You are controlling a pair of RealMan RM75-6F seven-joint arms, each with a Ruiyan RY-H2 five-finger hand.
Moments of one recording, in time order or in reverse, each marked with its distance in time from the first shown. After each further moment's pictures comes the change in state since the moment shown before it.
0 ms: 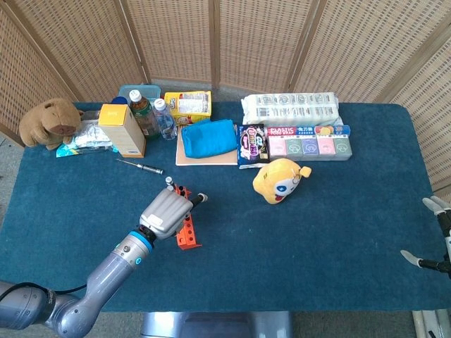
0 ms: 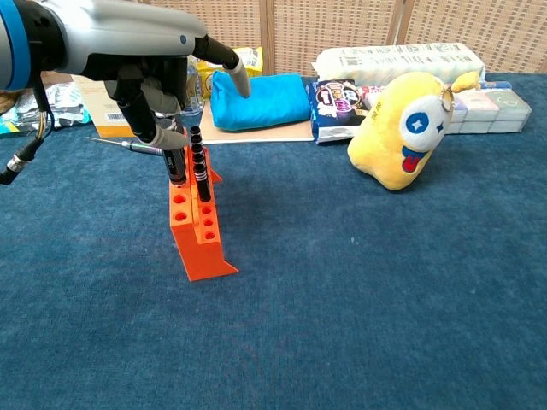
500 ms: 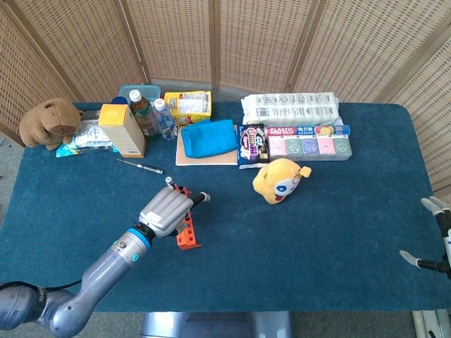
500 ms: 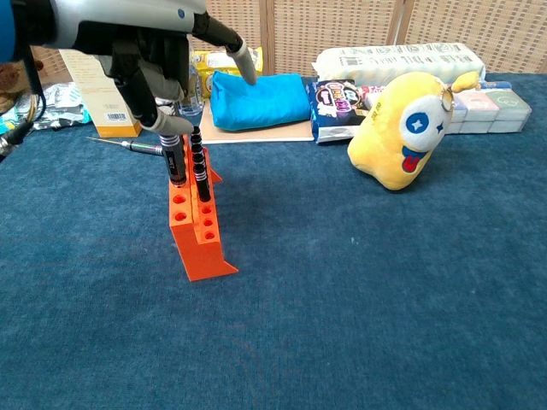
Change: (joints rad) left arm -0.007 0.074 -0.034 -0.024 -0.017 -0.089 -0.103; right arm 0.001 -0.003 -0.002 0.000 -0.005 0.001 -0.006
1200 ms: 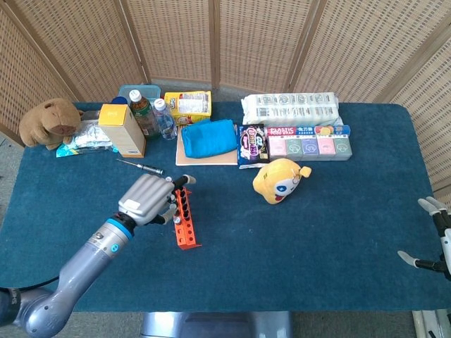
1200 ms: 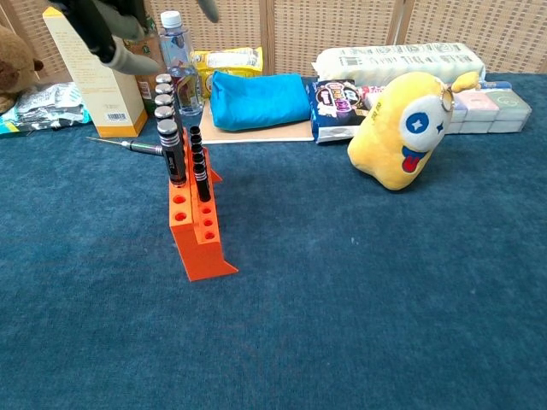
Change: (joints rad) left arm 0.050 0.153 -0.055 -0.045 0.020 -0.030 -0.171; right arm 0.005 -0.006 -0.002 -0.002 0.001 -0.009 -0.015
